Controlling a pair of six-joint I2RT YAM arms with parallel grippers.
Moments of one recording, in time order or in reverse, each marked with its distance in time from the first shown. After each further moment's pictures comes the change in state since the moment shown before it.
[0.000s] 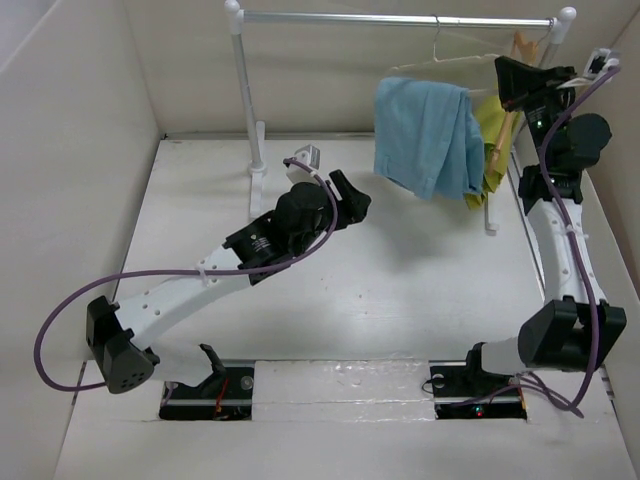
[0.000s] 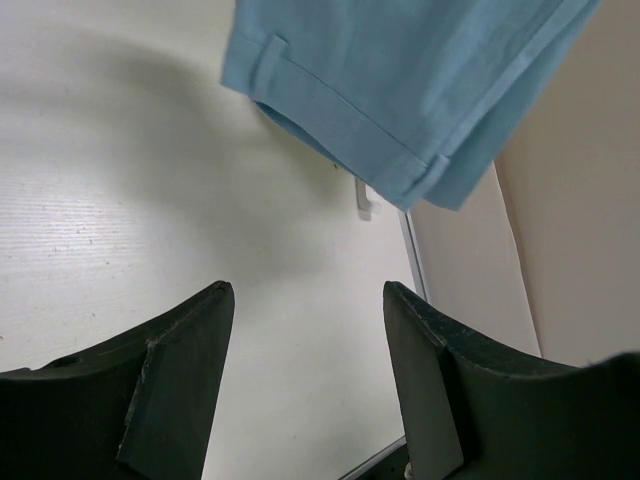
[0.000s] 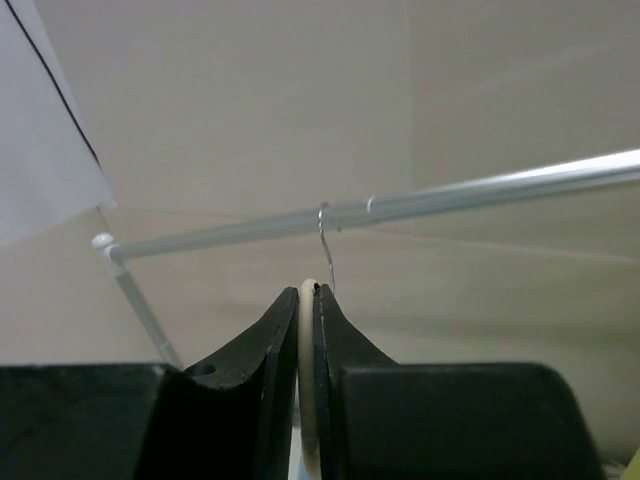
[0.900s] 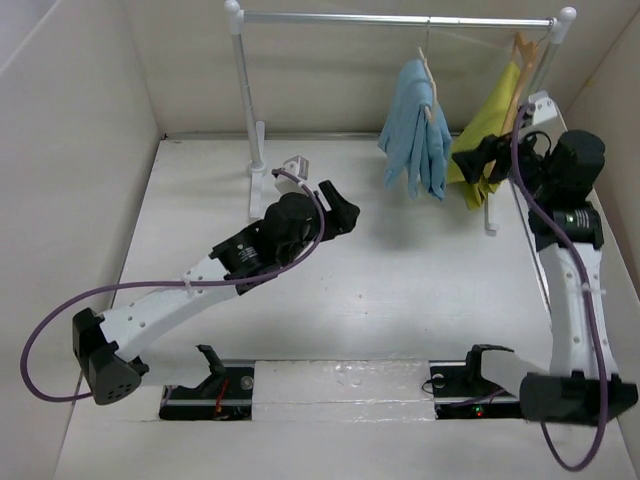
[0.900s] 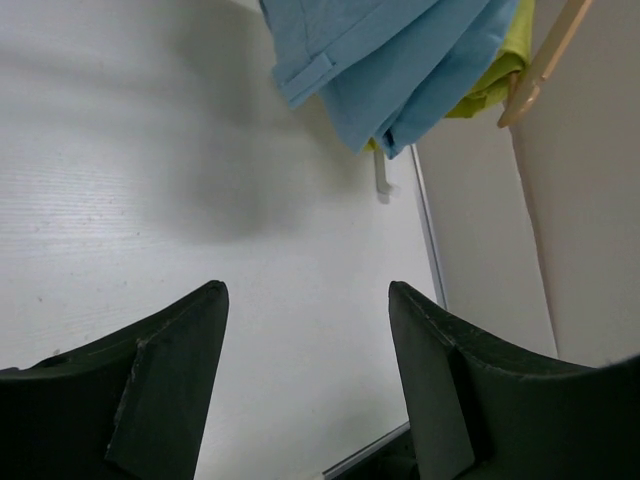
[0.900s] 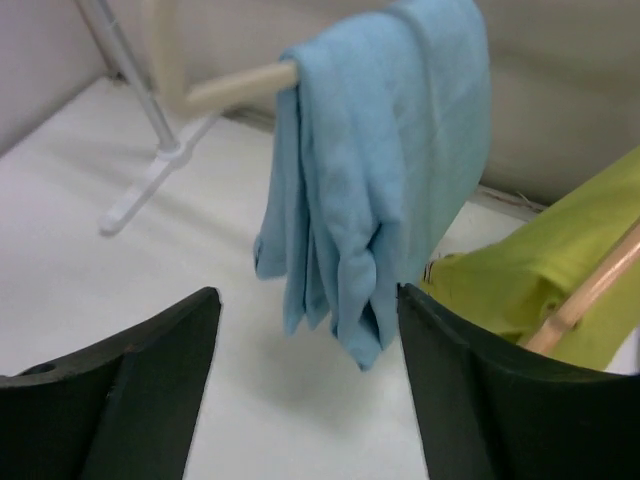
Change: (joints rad) left arm 0.002 -0.086 -0.080 -0.035 0.002 -0.016; right arm 0.044 -0.256 -0.056 -0.935 -0.219 -0.657
